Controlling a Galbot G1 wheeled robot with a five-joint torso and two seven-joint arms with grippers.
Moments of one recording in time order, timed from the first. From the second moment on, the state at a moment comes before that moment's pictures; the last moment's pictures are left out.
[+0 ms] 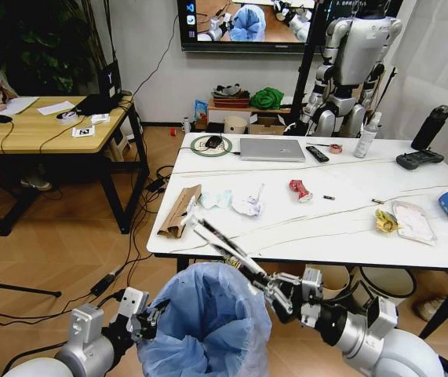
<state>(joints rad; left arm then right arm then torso) 1.86 -0.76 -0.62 -2.50 -0.87 0.59 -0.22 -1.42 0.52 0.10 2.28 0.93 0.21 -0.31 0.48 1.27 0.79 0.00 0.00</state>
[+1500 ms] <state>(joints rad) 1.87 -0.78 -0.64 -2.50 -0.88 0.60 -0.22 -0.99 0.87 -0.35 2.11 0.94 0.16 -0.20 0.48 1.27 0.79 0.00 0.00</state>
